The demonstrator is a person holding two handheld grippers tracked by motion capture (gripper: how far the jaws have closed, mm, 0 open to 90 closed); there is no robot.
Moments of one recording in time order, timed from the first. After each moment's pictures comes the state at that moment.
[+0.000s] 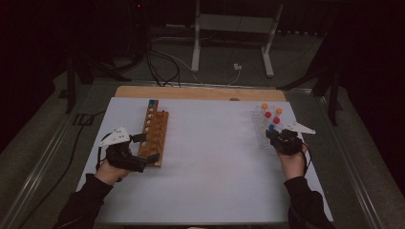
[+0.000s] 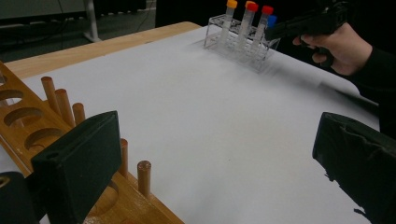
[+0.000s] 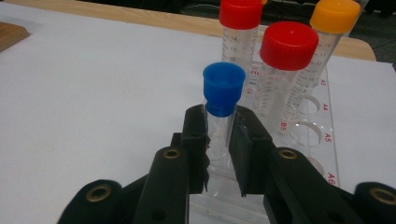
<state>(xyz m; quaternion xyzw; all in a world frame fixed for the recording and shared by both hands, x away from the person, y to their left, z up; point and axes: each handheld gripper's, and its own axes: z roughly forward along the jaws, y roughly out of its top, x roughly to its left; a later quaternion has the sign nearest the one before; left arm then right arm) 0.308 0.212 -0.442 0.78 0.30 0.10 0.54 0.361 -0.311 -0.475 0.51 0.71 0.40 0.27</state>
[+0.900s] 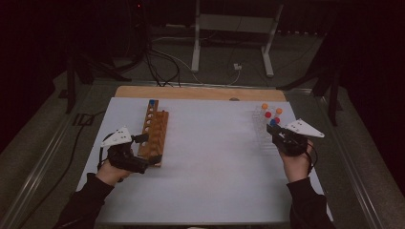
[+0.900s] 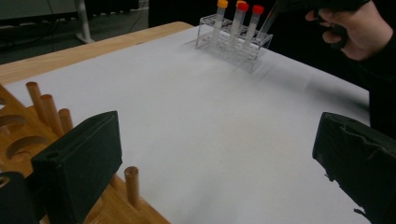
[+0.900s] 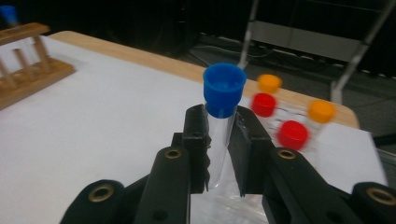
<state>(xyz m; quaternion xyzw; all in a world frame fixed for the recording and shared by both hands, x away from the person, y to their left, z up) 0.306 0.205 -0.438 0.78 0.28 0.10 0.55 0.328 -0.292 -0.427 0.44 0.71 0.45 0.32</state>
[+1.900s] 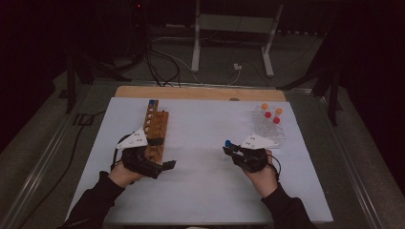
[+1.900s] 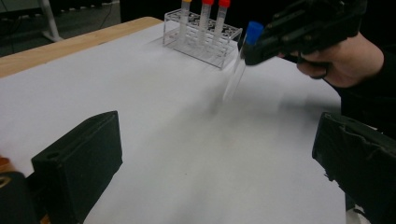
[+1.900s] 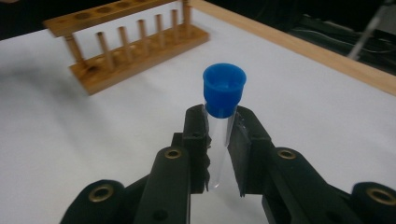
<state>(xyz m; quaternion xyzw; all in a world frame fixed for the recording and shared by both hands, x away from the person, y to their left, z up) 0.301 0.167 -0.434 0.80 0.25 0.07 0.54 0.300 -0.189 -0.447 0.31 0.81 0.46 0.19</state>
